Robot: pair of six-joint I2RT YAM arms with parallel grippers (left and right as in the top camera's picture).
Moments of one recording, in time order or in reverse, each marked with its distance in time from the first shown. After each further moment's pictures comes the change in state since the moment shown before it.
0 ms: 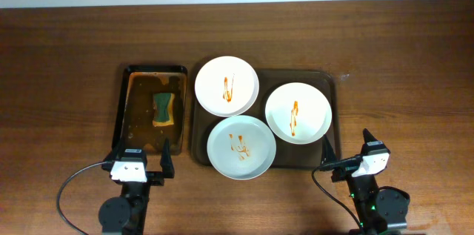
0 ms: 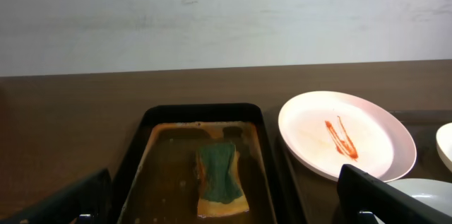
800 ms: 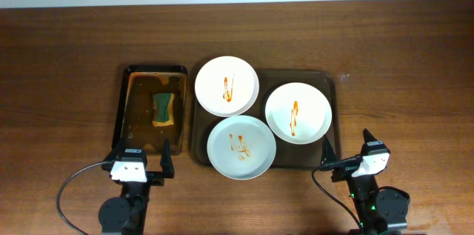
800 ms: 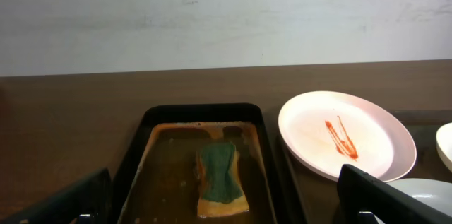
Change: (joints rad) left arm 0.000 0.000 0.000 0.000 0.000 0.000; right arm 0.000 0.000 0.000 0.000 0.000 0.000
